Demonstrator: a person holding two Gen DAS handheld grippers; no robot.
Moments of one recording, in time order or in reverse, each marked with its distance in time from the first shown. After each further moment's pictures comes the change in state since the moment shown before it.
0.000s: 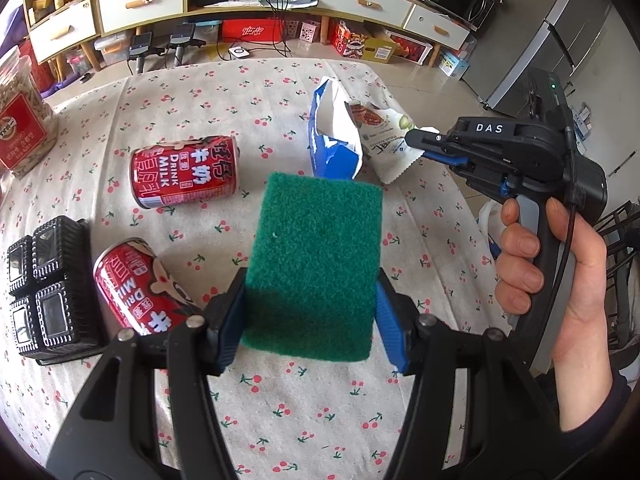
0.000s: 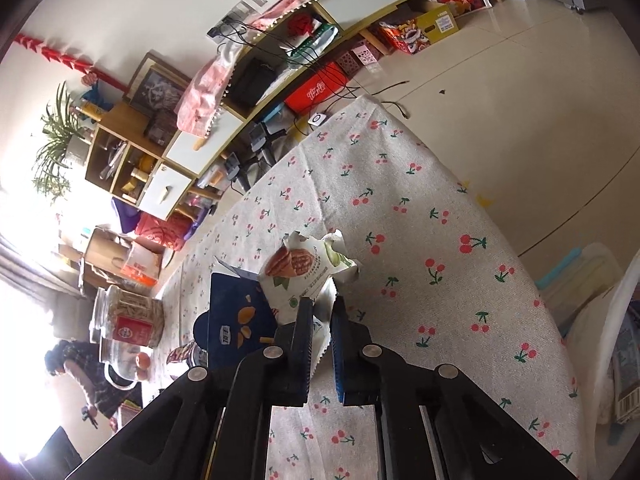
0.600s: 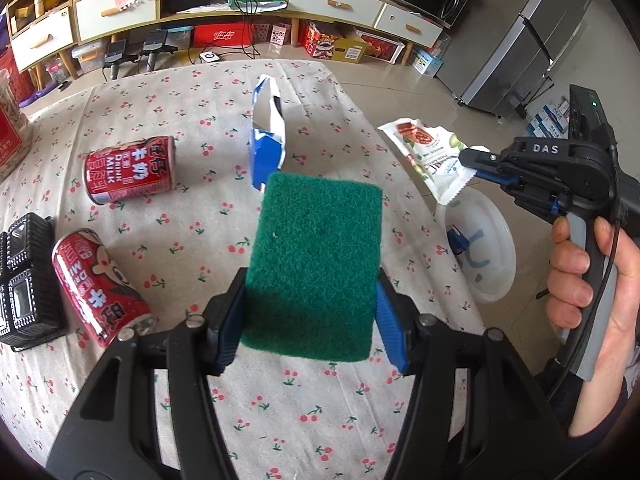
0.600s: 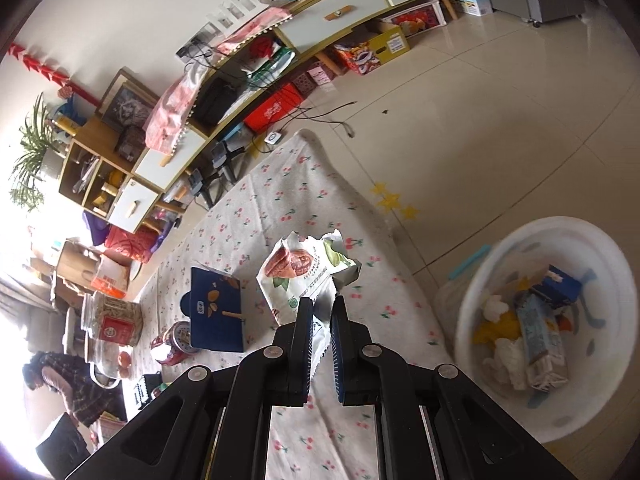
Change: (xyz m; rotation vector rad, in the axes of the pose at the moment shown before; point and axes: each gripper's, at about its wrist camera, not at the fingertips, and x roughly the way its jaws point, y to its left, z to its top) left arm -0.005 -0.047 -0.013 0.031 -0.011 -0.080; right arm -0.099 -0.033 -0.006 0.049 -0.045 -0.167
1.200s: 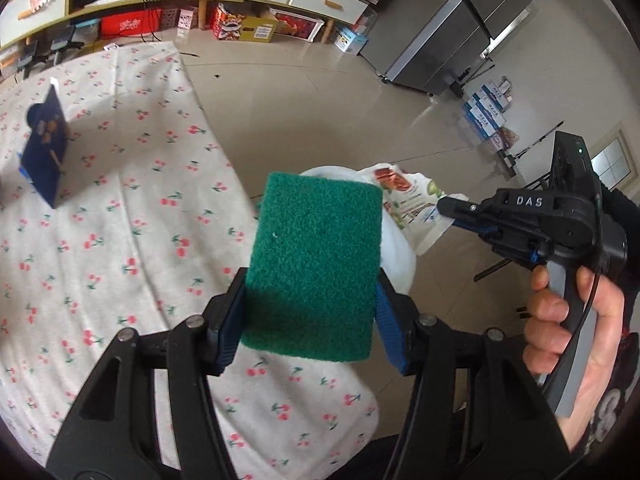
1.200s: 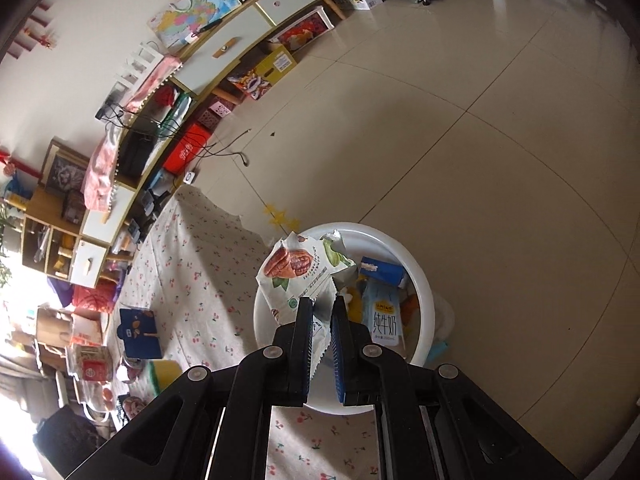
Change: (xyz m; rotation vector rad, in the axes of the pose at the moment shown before) left arm 0.061 -0.139 0.016 0.036 0.074 -0.258; right arm -0.096 -0.159 0.008 0.212 -0.003 -0.151
